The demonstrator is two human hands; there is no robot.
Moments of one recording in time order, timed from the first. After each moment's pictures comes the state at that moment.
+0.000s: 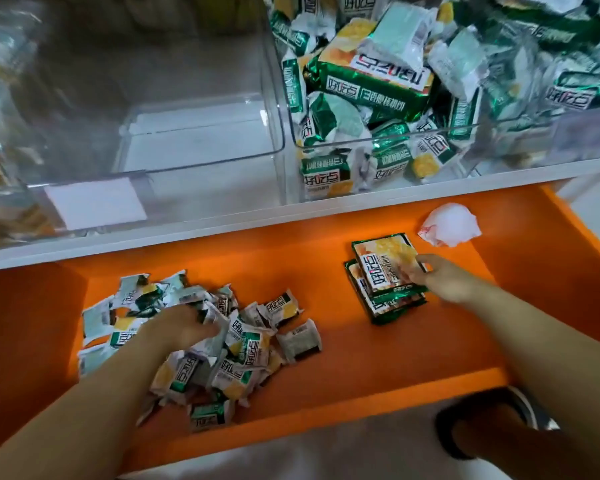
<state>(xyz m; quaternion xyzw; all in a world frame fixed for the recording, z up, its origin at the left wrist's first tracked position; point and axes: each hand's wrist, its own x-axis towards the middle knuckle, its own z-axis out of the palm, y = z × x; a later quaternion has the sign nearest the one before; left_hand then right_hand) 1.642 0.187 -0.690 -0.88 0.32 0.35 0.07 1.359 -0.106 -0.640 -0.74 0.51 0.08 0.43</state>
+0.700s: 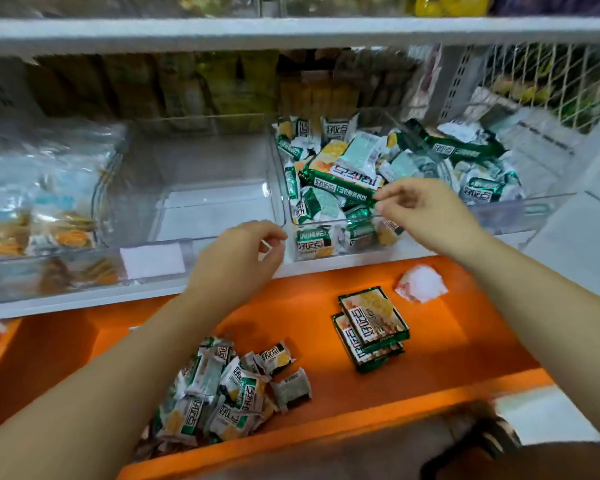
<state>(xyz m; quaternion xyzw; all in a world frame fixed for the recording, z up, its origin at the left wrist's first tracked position) 1.555 0.112 -0.471 -0.82 0.50 0.02 -0.29 1.387 -0.077 -0.434 -0.85 0.30 -0.23 0.36</state>
